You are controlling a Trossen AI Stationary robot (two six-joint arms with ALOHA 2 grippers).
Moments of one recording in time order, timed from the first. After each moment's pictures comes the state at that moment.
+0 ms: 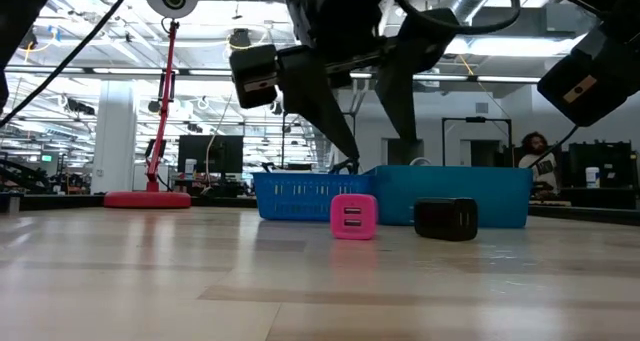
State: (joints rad) left arm -0.19 2.11 1.71 -0.69 0.15 1.18; right arm 0.58 0.94 0.31 0.20 0.02 0.52
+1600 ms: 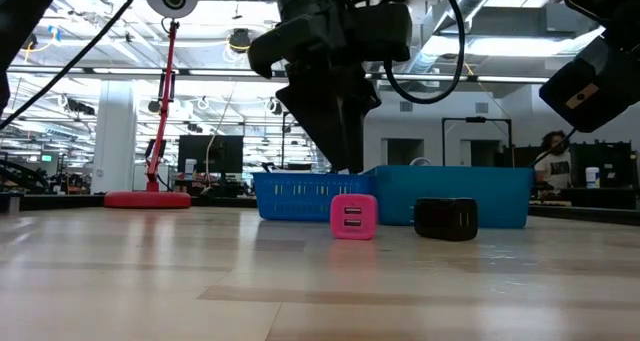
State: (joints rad) left arm -0.15 2.11 1.71 -0.82 0.04 0.23; right arm 0.58 0.94 0.31 0.16 0.02 0.51
